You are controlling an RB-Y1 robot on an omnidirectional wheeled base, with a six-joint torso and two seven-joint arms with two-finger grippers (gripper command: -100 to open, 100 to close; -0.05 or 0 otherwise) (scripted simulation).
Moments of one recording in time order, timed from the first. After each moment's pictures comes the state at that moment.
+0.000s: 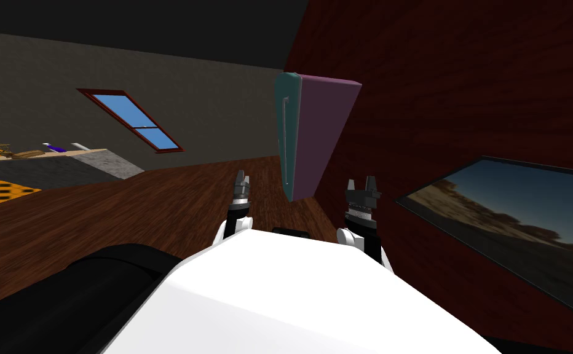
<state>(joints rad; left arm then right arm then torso) 0.55 -0.04 0.05 -2.24 -0.11 -0.42 -0.07 0.51 -0.03 -0.03 -2.22 -0.07 -0.49 -0.12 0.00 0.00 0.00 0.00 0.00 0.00</state>
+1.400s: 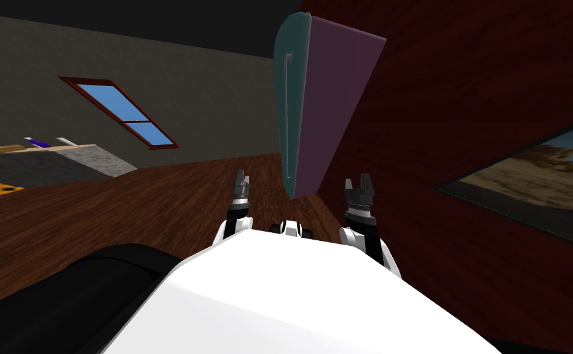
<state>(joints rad) 0.55 -0.04 0.05 -2.24 -0.11 -0.42 -0.07 0.47 -0.11 -0.04 -2.20 0.00 -0.48 -0.05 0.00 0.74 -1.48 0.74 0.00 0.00</state>
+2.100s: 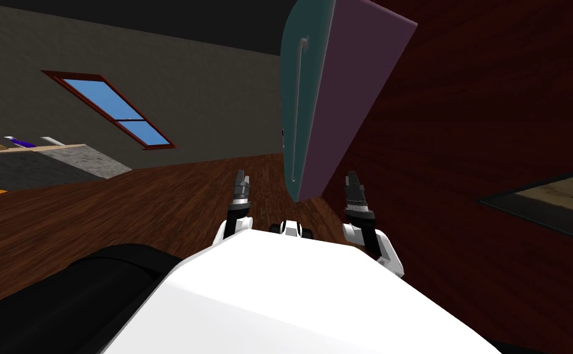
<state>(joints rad) 0.55 -0.04 0.05 -2.24 -0.11 -0.42 -0.07 0.39 -0.17 -0.09 -2.15 0.18 -0.47 0.13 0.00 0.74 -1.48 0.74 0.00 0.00</state>
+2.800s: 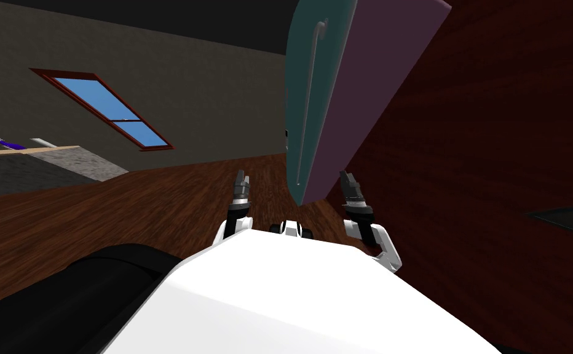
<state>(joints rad) 0.55 -0.04 0.05 -2.24 -0.11 -0.42 -0.07 0.32 -0.19 -0.12 -2.10 0.34 -0.45 0.31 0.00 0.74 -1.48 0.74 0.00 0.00</state>
